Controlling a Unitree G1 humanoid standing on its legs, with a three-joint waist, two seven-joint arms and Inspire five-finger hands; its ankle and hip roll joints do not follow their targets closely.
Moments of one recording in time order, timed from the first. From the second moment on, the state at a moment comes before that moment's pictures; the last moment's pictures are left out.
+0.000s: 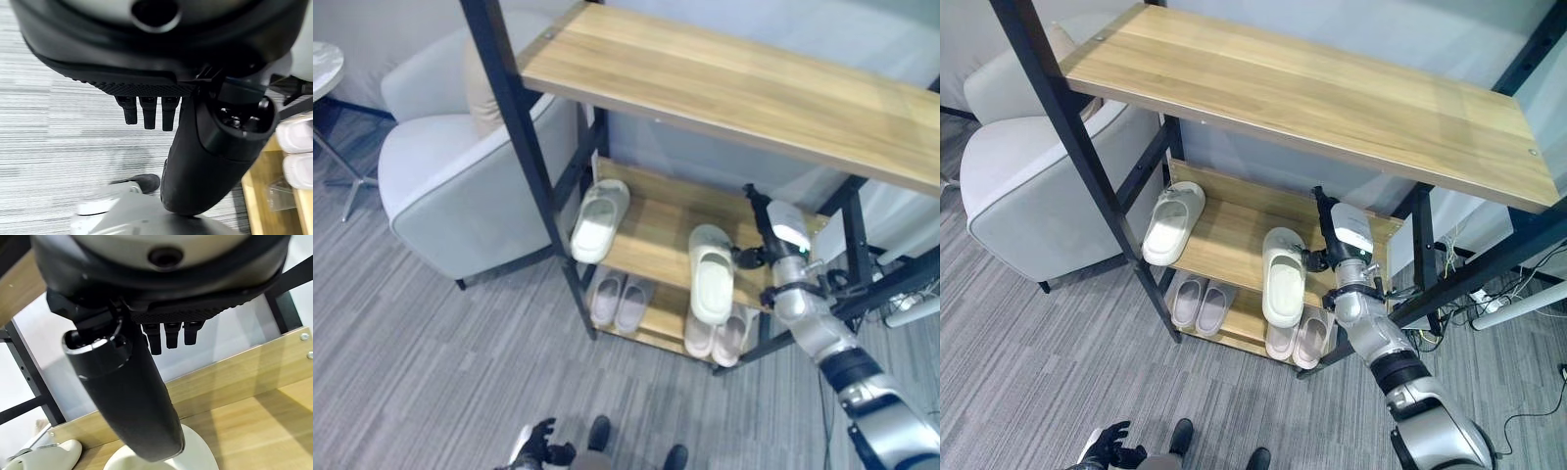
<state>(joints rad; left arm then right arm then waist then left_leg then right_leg) 0.04 0.25 -0.16 1.14 0.09 -0.09 0.19 -0.50 -0.54 0.35 0.46 -0.39 -0.02 -0.39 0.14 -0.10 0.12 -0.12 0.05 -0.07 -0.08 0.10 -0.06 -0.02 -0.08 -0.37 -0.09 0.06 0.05</state>
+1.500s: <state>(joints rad) 0.06 0.27 -0.16 1.17 0.08 -0.09 0.19 -0.52 -0.51 0.34 0.58 -0.27 -0.05 -0.31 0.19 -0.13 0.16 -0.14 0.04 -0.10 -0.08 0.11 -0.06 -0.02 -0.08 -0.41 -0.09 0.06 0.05</state>
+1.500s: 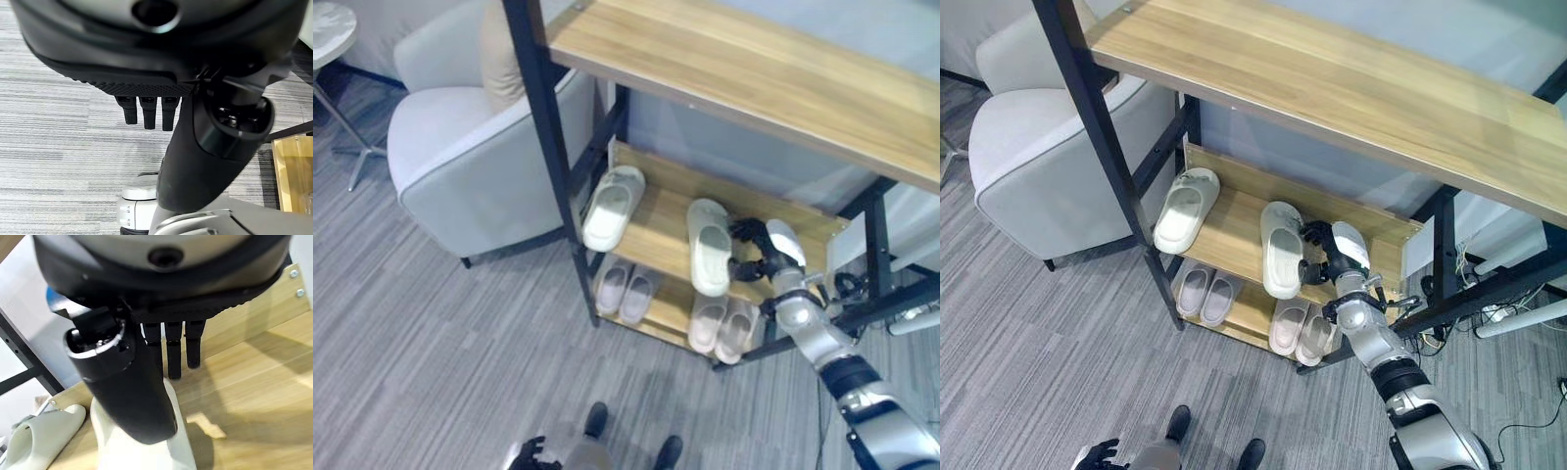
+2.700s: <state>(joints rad) 0.06 0.25 -0.13 1.17 0.08 -0.06 0.18 -0.31 -0.53 0.23 0.13 -0.29 -0.06 -0.25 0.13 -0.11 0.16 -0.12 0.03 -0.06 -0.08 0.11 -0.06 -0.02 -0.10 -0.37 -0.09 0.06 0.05</state>
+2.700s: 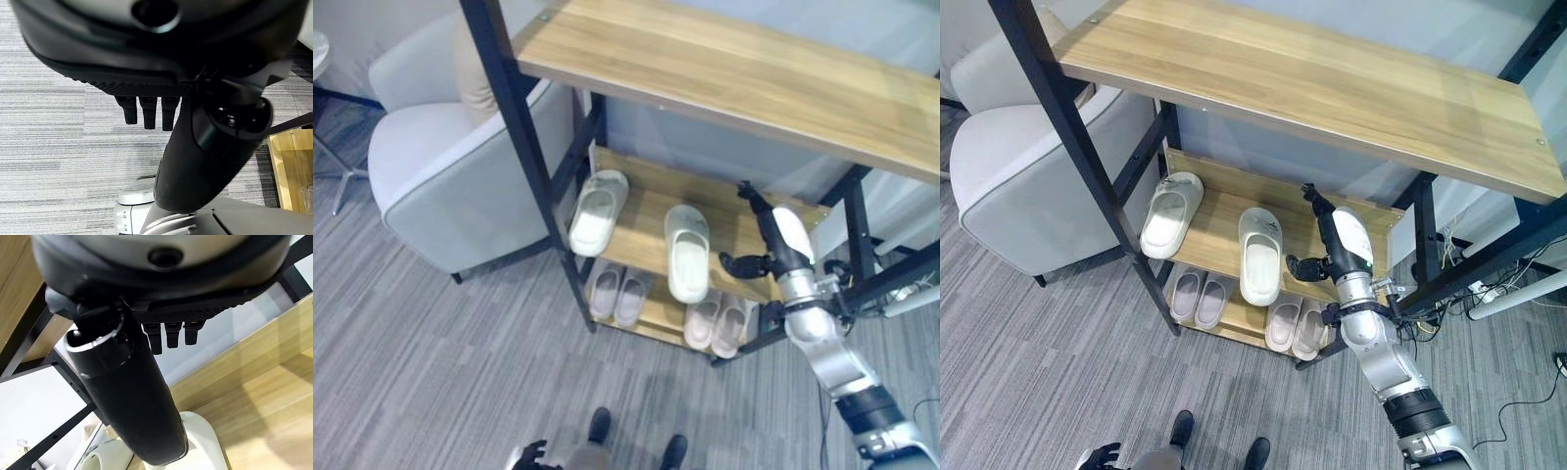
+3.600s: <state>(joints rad) 0.06 0.26 -0.16 1.18 0.08 -0.07 0.19 -0.63 -0.52 0.43 0.60 -0.34 -0.03 -0.28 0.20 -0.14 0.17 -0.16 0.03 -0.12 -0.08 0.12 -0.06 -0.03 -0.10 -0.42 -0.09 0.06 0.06</state>
